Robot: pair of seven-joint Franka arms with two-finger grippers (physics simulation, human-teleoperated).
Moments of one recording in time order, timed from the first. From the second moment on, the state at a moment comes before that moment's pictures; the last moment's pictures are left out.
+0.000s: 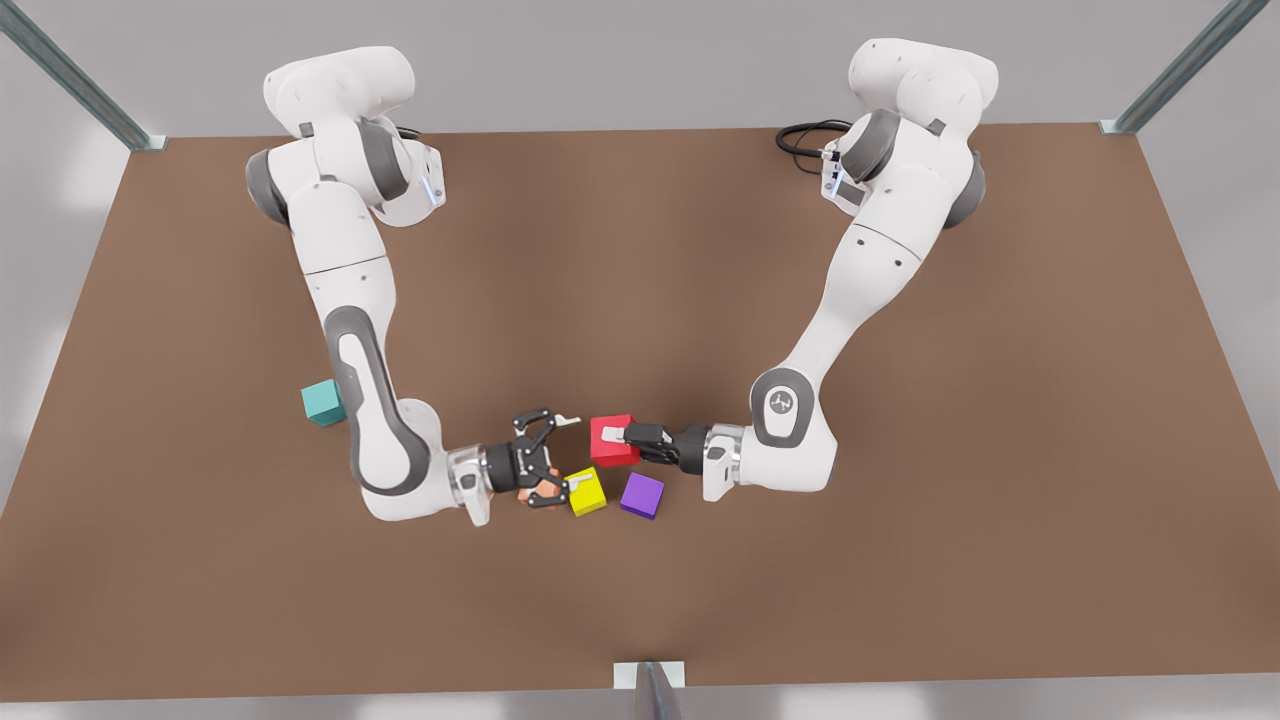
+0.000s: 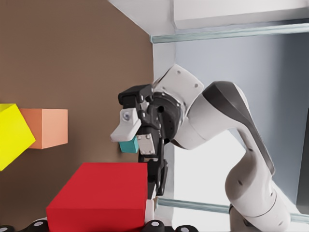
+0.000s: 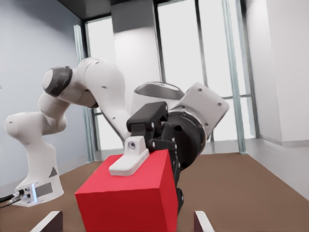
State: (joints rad) left arm -0.28 1.00 -0.35 -1.11 -1.23 2.06 0.42; right arm 0.28 0.94 -0.02 -1.29 1.63 1.60 -2.12
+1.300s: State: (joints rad) left arm -0.29 1.01 -0.36 -1.11 -1.22 2.09 0.46; right arm 0.34 0.97 0.03 -1.30 1.72 1.65 -2.19
